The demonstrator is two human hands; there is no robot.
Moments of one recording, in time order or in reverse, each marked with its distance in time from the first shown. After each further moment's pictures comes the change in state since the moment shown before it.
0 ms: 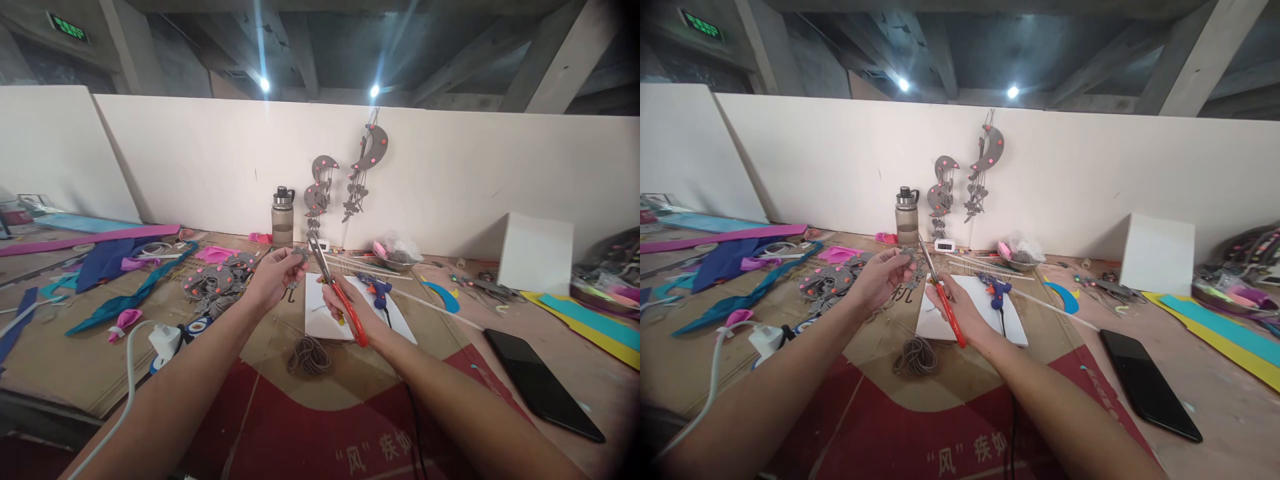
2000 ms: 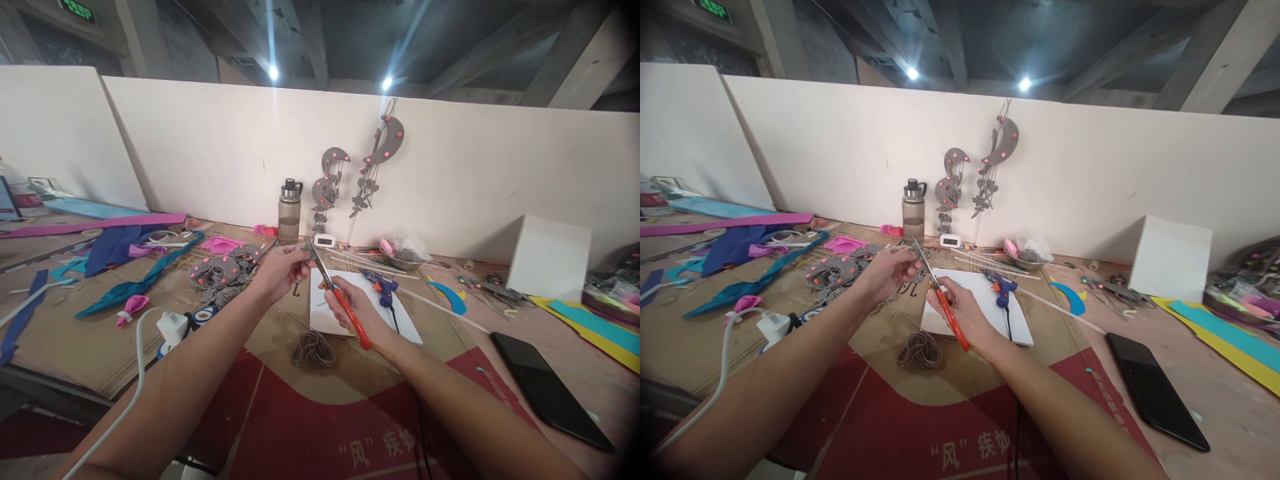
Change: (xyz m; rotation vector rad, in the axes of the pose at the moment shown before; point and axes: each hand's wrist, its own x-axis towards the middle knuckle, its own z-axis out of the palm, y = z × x) left_hand 0.002 -0.002 -0.004 -0.005 -0.017 -0.083; right_hand -0.005 0.008 0.005 -0.013 -0.057 0.073
